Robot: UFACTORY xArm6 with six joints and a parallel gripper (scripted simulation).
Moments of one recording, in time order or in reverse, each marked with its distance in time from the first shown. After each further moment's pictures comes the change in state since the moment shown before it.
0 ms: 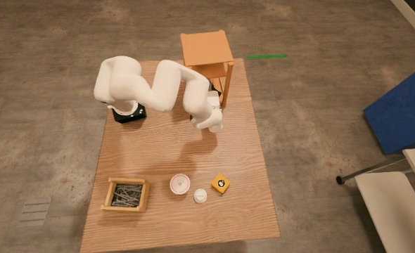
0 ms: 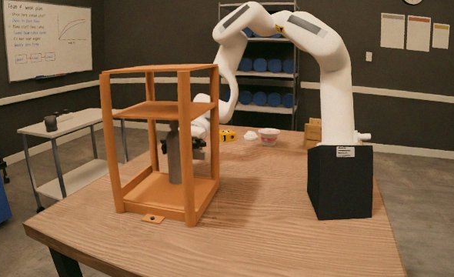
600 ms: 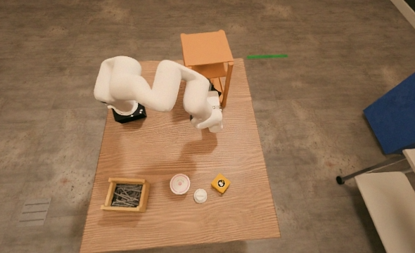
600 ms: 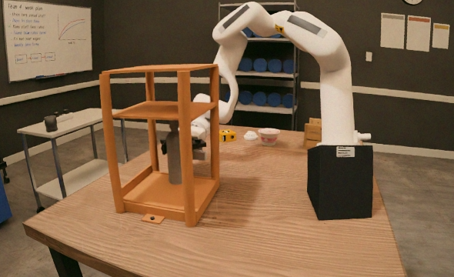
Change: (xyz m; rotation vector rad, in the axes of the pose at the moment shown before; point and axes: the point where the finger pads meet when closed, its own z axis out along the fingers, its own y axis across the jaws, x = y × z) arm 0.001 0.000 0.000 0.000 0.000 -0.001
